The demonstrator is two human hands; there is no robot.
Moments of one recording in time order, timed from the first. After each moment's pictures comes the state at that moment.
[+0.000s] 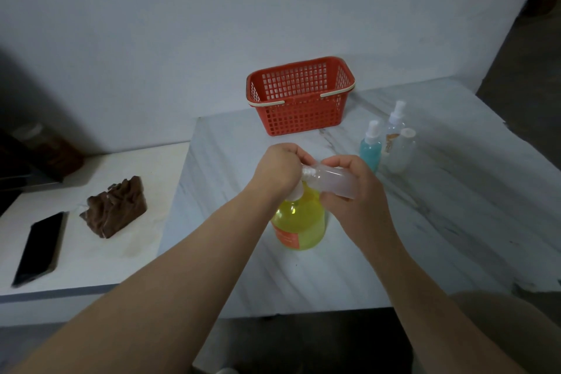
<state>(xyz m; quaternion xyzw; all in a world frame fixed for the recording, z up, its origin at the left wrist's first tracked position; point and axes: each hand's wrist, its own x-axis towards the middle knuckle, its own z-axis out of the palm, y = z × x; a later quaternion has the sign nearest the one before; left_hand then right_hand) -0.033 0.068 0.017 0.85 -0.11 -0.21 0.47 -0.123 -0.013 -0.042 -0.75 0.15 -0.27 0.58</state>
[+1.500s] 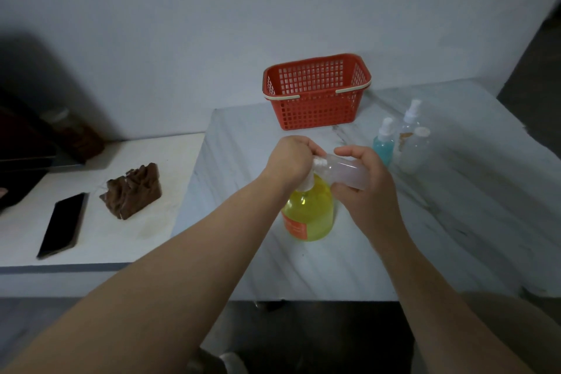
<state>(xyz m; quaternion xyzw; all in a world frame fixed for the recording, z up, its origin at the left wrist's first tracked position) -0.033 0.071 0.016 0.86 -0.13 -0.19 0.46 -0.120 -0.017 -0.046 -0.76 0.12 -0.30 0.57</state>
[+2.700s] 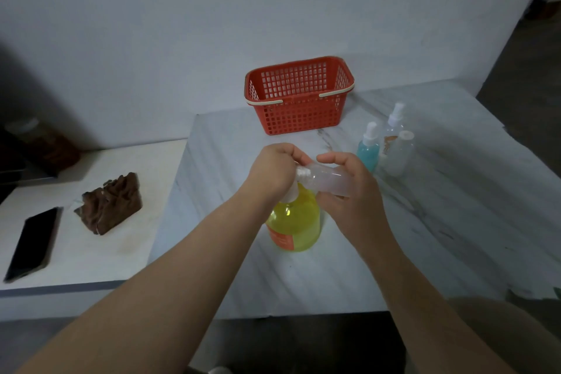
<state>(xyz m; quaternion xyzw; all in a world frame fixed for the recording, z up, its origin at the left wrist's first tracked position) -0.031 0.070 0.012 0.85 -0.12 -0.20 0.48 -0.119 -0.020 -0.045 -0.75 0.12 -0.29 0.58</state>
